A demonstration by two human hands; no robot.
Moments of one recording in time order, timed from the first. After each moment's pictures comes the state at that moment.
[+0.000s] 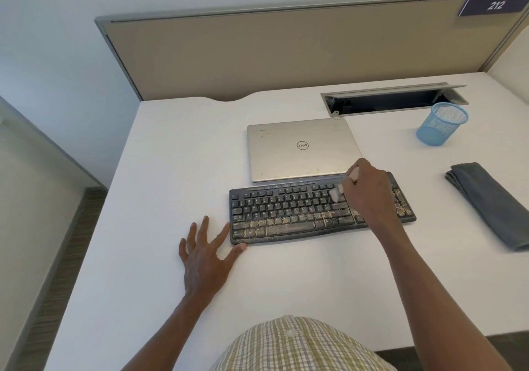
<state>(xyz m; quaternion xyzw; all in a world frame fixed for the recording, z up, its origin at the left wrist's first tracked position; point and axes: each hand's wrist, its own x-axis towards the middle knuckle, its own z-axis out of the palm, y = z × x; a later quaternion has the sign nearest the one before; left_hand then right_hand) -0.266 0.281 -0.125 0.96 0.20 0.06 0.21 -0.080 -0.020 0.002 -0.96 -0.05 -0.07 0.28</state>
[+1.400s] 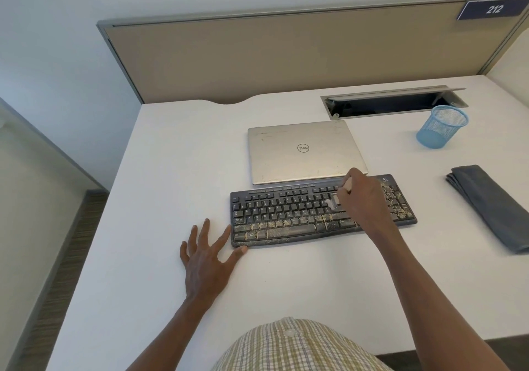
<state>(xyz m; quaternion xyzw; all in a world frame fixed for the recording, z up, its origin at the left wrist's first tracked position) -0.266 0.280 -0.124 0.95 0.20 0.06 0.21 -0.087 -0.013 -0.003 -0.96 -0.07 -0.04 0.27</state>
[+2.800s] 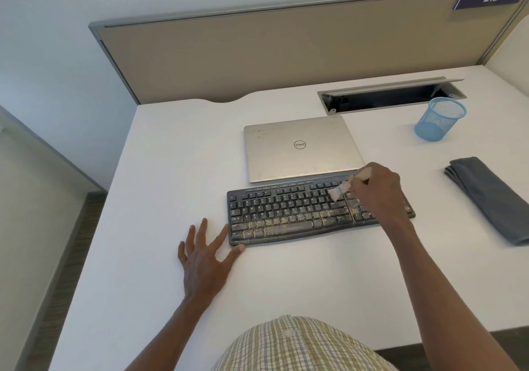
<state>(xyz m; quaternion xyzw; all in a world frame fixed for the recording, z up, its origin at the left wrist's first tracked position) -0.267 0.280 -0.123 0.96 0.20 0.06 0.20 -0.077 -0.044 -0.004 -0.94 0.02 -0.04 0.34</state>
